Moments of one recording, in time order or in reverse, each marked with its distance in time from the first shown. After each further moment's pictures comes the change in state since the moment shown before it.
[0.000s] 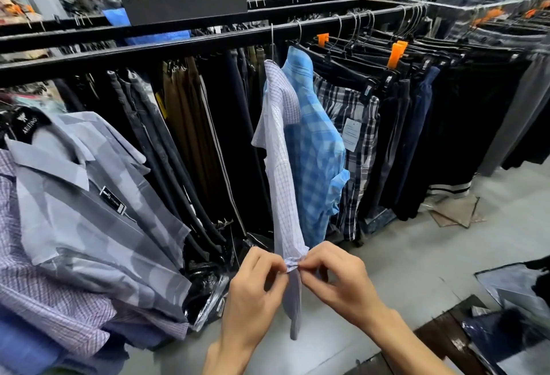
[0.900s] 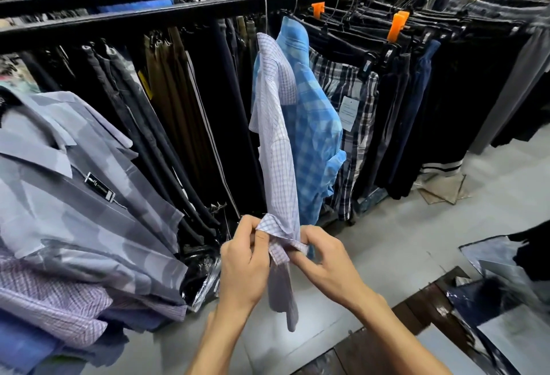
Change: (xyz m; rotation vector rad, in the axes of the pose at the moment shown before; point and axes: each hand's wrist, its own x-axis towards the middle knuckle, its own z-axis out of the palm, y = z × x) left_hand 0.023 0.003 -0.008 -0.162 0.035 -0.336; right_hand -0.001 -0.005 0.024 0.030 -0.154 0.434
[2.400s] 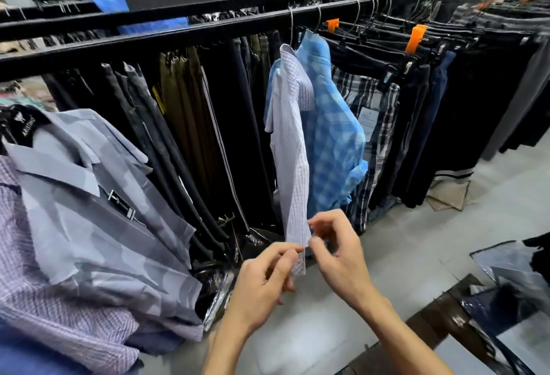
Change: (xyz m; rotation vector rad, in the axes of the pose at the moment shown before) left_hand 0.017 -0.041 -0.045 -0.188 -0.436 -0.010; right_hand 0.036 -0.040 0.038 0.135 0.331 -0.042
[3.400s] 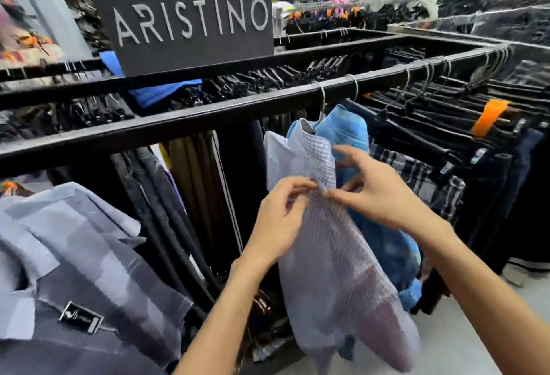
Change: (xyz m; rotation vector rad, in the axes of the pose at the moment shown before) left_hand 0.306 0.043 -0.044 0.086 0.232 0.260; right_hand 0.328 0.011 -0.038 -0.333 -0.347 -0.141
